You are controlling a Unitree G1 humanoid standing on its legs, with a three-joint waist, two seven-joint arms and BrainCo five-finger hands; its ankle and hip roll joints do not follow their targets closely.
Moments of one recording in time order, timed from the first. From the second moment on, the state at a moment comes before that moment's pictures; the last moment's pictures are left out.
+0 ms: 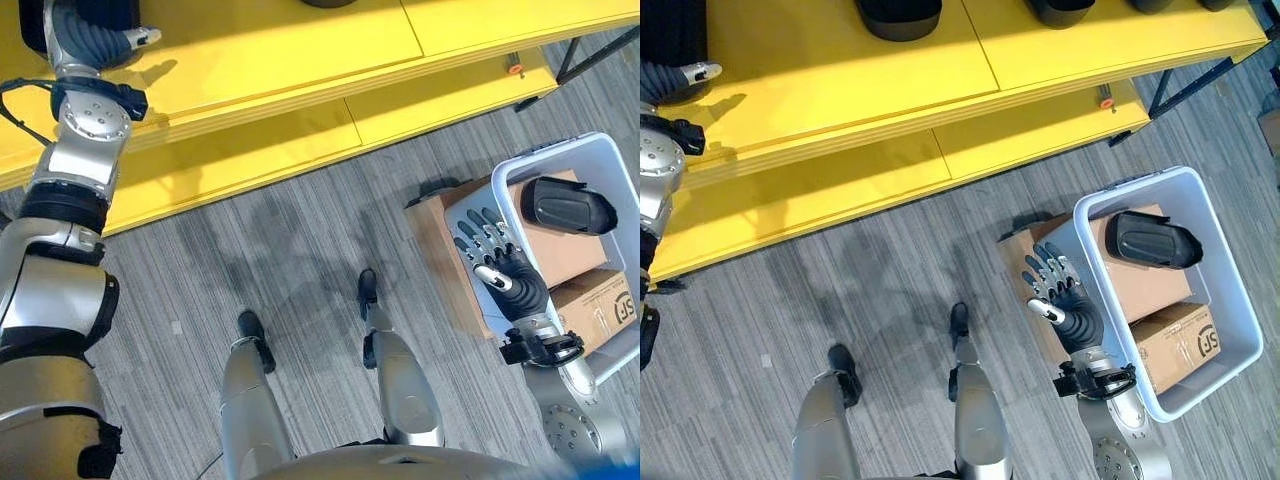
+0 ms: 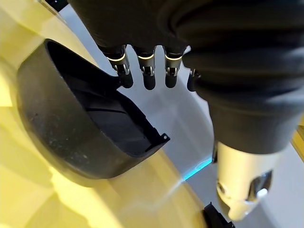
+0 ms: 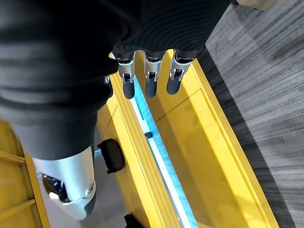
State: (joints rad) left arm -1.18 0.92 -0.47 0.91 -0.24 -0.16 0.44; right arm 0.28 -0.45 0.10 -0.34 0.81 -0.17 0.13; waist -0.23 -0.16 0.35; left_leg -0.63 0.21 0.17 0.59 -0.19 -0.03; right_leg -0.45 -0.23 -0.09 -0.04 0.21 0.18
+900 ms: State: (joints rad) left arm -1.23 0.87 -0.51 0.94 -0.53 -0.16 0.28; right arm 0.29 -0.45 0.09 -0.33 0.81 -0.15 0.14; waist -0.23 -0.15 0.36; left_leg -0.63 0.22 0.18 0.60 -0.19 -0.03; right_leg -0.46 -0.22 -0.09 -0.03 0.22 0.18
